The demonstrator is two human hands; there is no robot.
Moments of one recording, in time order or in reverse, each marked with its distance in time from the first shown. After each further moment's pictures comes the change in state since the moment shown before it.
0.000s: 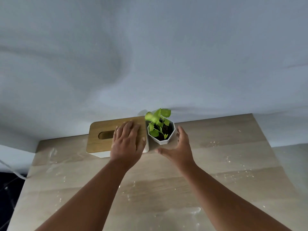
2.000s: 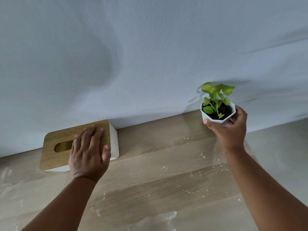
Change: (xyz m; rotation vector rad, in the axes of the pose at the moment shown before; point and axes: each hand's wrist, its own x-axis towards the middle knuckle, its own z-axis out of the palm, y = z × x) left_hand 0.002 -0.005 0.033 0.156 0.282 0.079; right_hand 0.065 0.049 -0.232 0.063 0.645 -0.188
